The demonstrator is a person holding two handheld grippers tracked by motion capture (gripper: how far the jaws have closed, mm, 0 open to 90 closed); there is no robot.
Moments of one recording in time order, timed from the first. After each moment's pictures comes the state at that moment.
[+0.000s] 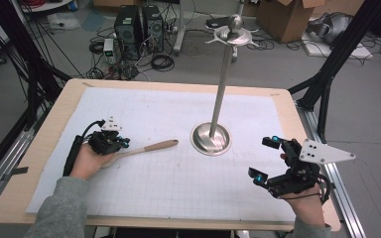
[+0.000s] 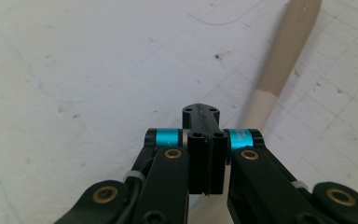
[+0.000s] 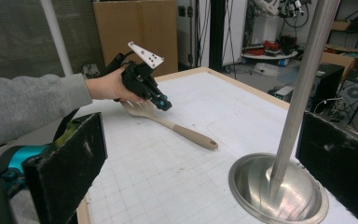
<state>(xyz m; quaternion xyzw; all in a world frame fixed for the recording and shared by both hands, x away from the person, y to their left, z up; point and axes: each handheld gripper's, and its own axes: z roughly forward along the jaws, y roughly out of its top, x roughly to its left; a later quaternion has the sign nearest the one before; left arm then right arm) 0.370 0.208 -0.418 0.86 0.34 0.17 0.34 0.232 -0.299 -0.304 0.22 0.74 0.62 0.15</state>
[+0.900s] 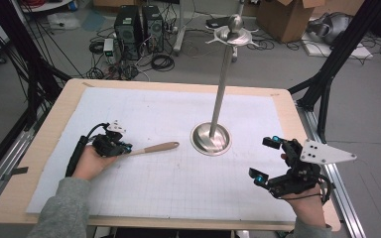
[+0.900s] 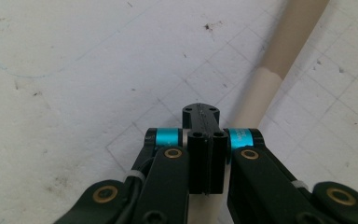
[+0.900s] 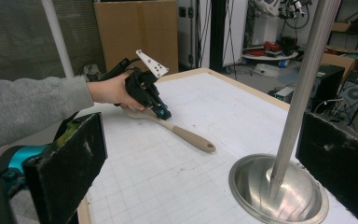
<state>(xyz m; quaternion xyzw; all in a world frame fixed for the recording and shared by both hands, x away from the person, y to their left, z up) 0.374 0.206 -0.429 0.87 0.36 0.12 0.31 0.231 -0.300 -0.303 0.22 0.74 0.62 0.15</state>
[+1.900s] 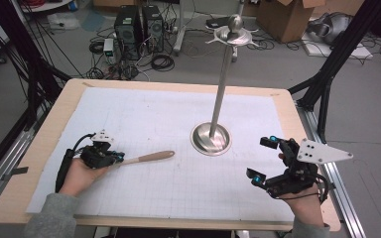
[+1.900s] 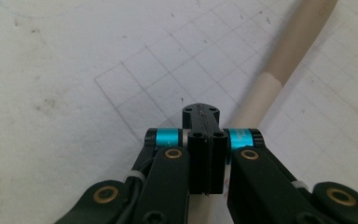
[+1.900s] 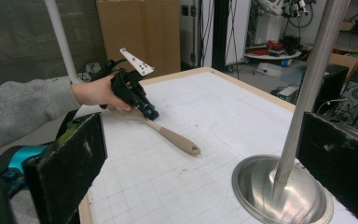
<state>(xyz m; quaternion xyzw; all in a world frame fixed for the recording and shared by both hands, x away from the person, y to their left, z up) 0.337 0.230 -0.433 0.84 0.39 0.11 0.35 0.232 -0.294 -0.303 0.22 0.74 0.62 0.15</state>
